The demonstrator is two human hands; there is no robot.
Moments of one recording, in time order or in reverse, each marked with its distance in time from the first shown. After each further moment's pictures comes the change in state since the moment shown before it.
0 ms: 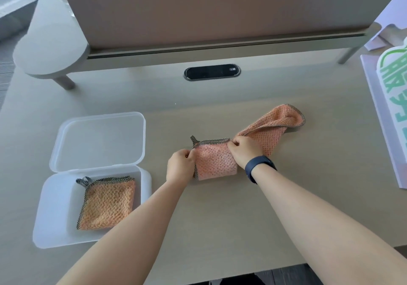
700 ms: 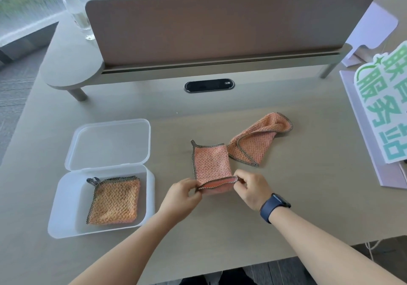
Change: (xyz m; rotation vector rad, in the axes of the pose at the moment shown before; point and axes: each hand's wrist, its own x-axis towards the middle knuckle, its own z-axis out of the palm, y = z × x) left_hand -0.093 -0.029 -0.032 0.126 -0.250 0.448; right_hand -0.112 0.033 -0.014 0.103 0.039 -0.404
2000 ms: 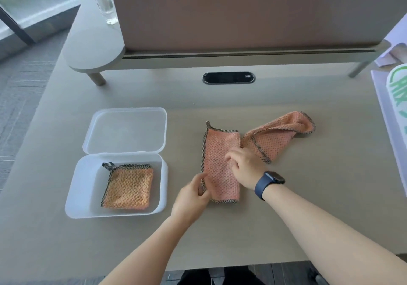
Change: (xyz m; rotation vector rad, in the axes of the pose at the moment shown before) left_hand -0.013 -0.024 0.022 -0.133 0.069 -0.287; right_hand 0.061 -0.016 0.031 -0.195 -0.067 -0.260
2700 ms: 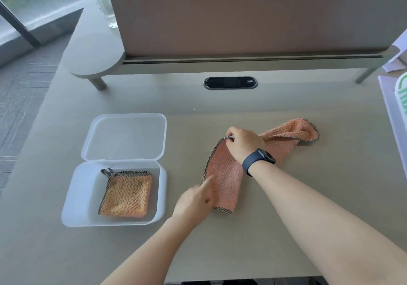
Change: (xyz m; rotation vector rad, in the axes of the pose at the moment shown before) left_hand 0.017 0.018 -0.001 0.456 -0.068 0.192; right_hand 0.079 -0.004 -0.028 -0.172 0.041 0.355
